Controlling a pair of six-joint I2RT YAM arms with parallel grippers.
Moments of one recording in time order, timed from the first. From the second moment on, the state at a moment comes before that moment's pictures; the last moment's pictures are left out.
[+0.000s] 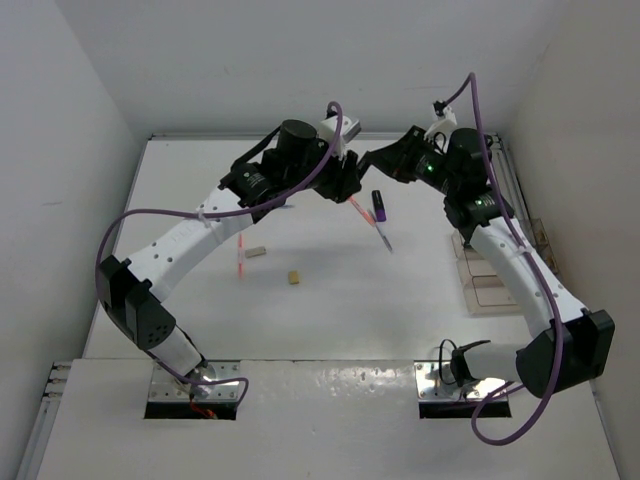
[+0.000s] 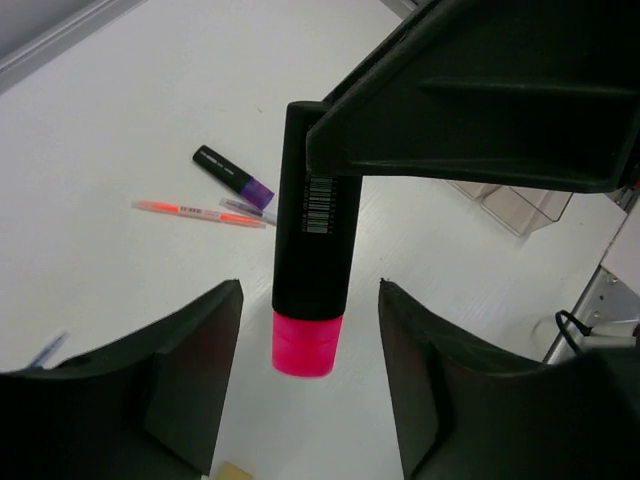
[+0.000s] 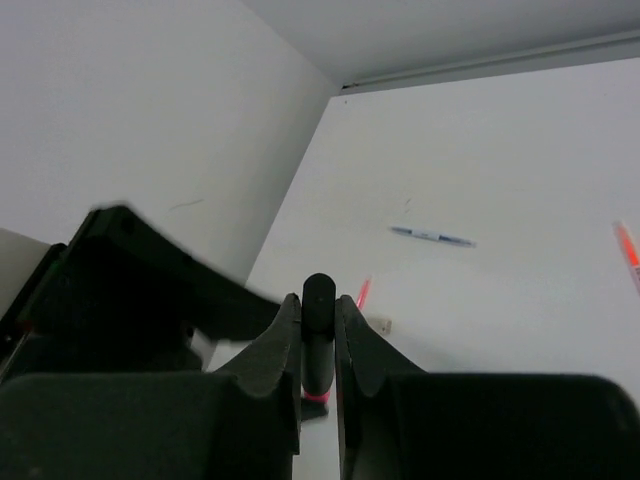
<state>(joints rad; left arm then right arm) -0.71 1.59 1.65 -0.43 0.19 -0.11 0.29 1.29 1.16 0.01 -0.42 0.71</state>
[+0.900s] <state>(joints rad) -0.51 1.63 1.55 -0.42 0.33 0.00 -0.42 1.35 1.26 -0.91 -0.78 -1.39</state>
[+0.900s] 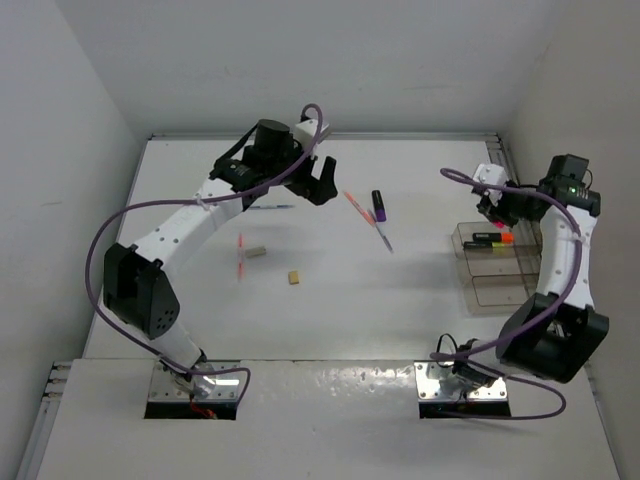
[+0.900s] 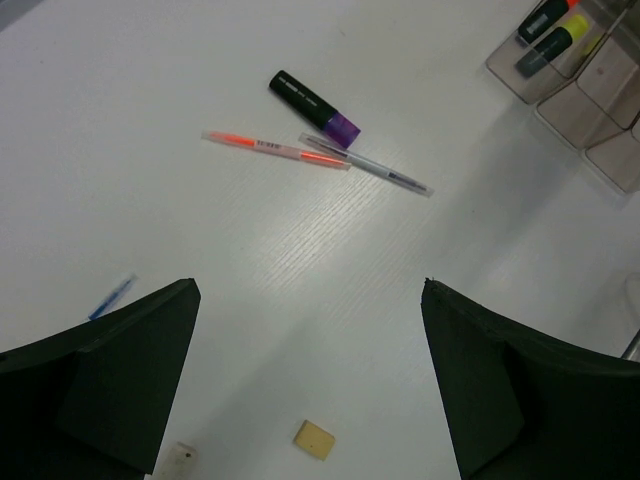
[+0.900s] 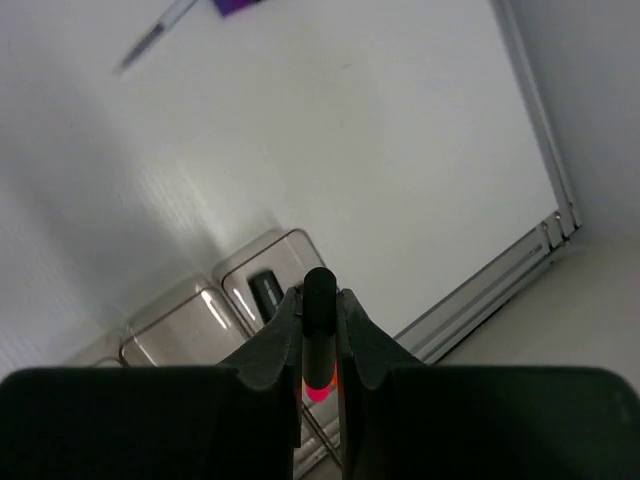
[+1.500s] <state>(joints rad) -0.53 1.72 1.52 -0.40 0.21 -0.03 -0.46 1.58 1.19 -1.02 -0.57 -1.99</state>
